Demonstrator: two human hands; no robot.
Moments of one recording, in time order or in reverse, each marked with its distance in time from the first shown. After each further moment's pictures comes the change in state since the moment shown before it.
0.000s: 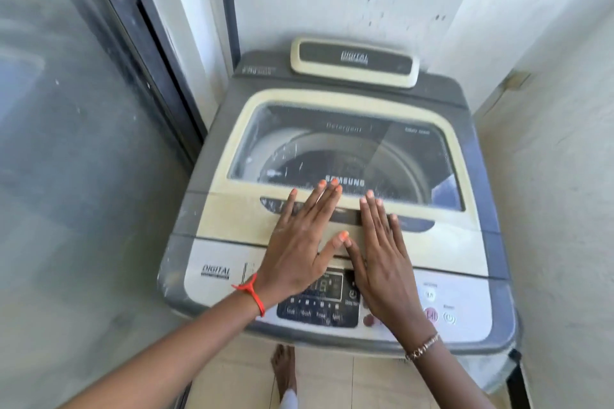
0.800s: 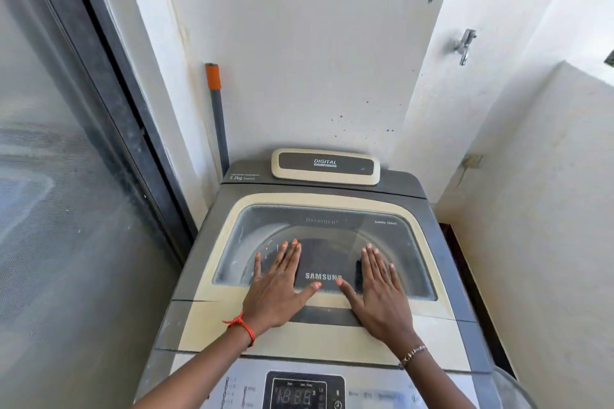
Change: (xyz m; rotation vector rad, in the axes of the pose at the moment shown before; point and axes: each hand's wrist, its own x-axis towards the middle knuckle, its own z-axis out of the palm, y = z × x) left_hand 0.078 -0.040 -0.010 0.179 -0.275 -0.272; right_hand 0.078 0.047 -0.022 -0.039 -0.164 0.219
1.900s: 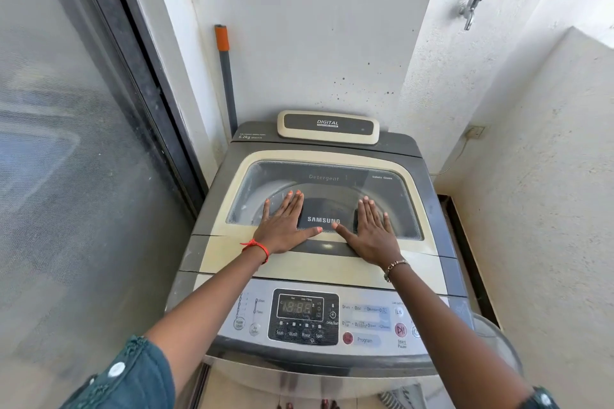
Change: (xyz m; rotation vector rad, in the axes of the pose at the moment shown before) left_hand -0.007 0.005 -0.013 0.005 -0.146 0.019; right_hand -0.002 0.000 -0.006 0.000 -0.150 0.021
